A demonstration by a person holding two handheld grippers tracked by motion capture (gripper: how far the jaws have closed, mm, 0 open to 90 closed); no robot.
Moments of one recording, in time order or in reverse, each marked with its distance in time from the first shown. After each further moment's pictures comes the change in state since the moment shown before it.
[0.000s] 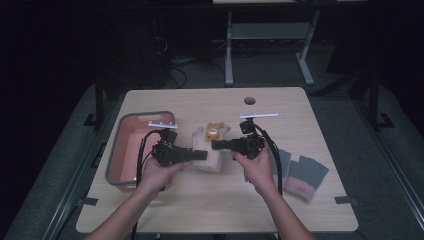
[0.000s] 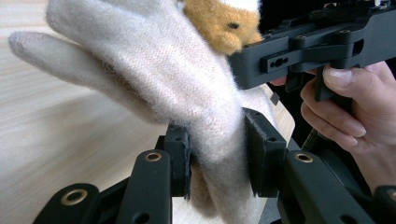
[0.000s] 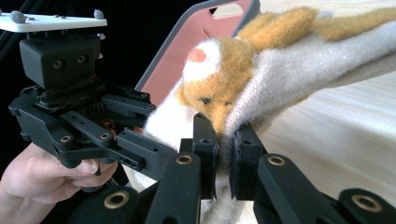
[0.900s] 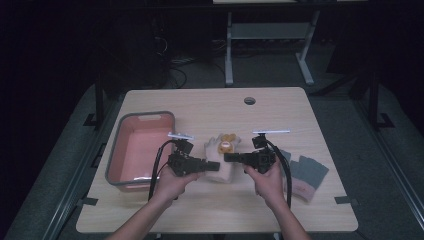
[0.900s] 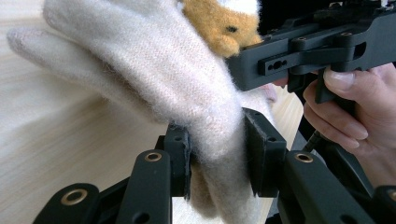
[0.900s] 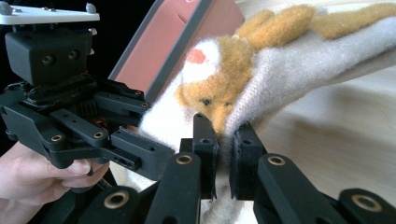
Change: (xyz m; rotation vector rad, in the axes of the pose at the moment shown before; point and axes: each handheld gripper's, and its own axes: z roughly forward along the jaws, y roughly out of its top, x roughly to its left) left arm -0.005 -0.021 0.042 0.060 -0.001 -0.006; right arm -0.032 -0.040 -0.013 -0.018 -0.034 0.041
